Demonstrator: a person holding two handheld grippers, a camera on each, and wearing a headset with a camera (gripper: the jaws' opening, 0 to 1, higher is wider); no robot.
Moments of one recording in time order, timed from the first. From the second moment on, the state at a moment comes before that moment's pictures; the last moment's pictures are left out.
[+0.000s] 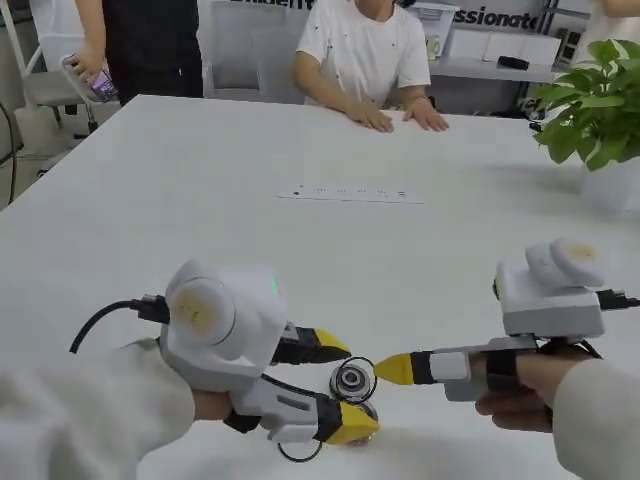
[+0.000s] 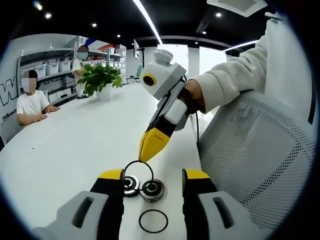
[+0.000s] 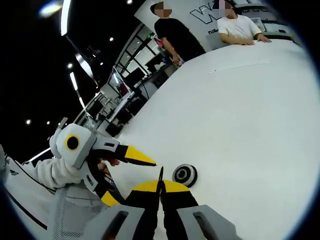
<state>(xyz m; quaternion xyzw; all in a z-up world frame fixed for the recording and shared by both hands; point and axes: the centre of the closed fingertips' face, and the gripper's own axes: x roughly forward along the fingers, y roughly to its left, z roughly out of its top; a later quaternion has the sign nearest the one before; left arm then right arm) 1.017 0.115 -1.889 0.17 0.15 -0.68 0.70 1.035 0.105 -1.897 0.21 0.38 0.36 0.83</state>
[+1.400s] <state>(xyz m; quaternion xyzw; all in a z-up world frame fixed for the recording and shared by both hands) 1.014 0.241 -1.837 0.18 0.17 -0.60 0.76 1.045 0.103 -1.860 0.26 0.31 0.36 0.84</state>
